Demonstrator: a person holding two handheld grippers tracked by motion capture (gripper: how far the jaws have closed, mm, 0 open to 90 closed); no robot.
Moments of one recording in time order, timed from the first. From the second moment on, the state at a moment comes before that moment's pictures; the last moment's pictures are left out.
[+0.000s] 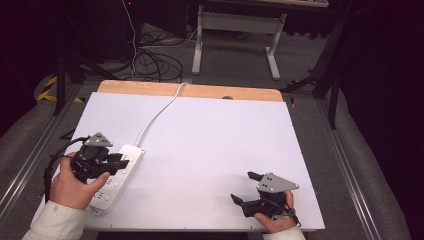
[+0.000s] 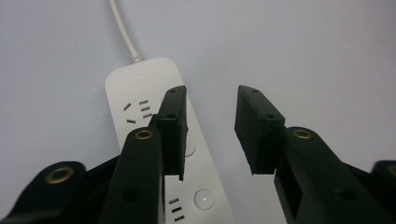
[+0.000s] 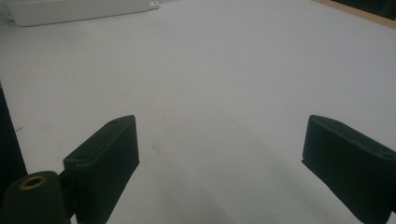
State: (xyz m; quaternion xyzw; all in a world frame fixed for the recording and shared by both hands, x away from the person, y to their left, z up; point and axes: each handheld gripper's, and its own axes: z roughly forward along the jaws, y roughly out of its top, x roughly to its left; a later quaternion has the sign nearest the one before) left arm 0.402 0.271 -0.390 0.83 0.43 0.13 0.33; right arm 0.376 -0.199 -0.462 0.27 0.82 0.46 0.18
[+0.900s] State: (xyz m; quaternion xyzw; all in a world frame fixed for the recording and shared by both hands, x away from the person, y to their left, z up) left arm 0.369 0.272 -0.407 0.78 0.35 0.19 0.48; right arm 0.375 -0.201 -0.461 0.27 0.82 0.47 0.18
